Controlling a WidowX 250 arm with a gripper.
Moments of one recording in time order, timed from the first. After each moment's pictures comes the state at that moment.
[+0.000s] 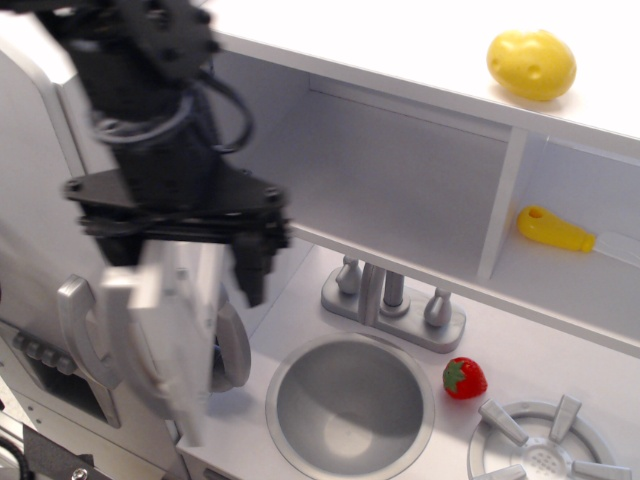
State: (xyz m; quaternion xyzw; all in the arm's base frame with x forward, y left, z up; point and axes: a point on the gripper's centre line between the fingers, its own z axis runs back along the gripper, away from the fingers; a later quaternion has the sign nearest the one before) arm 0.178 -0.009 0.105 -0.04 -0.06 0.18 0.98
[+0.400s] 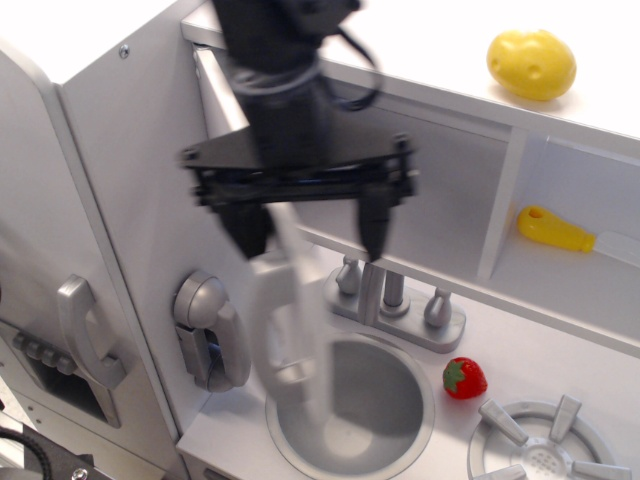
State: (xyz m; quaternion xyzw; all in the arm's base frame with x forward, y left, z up) arm 0.213 -0.059 0.121 -0.06 -0.07 0.22 0.97
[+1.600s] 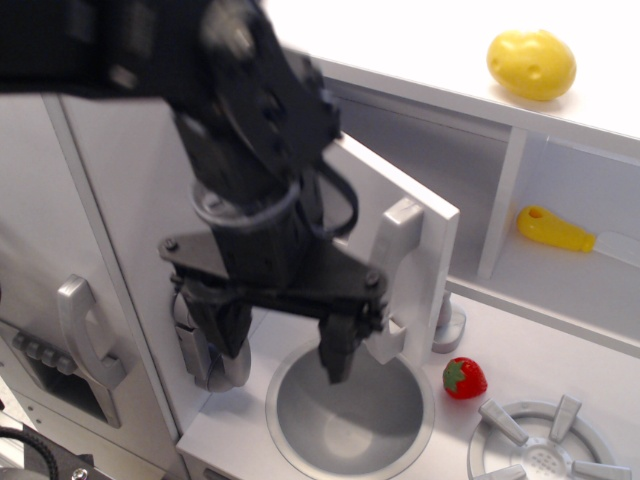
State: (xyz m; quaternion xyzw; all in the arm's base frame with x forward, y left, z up) arm 0.172 -0.043 0.076 -0.04 -0.05 0.11 0.99
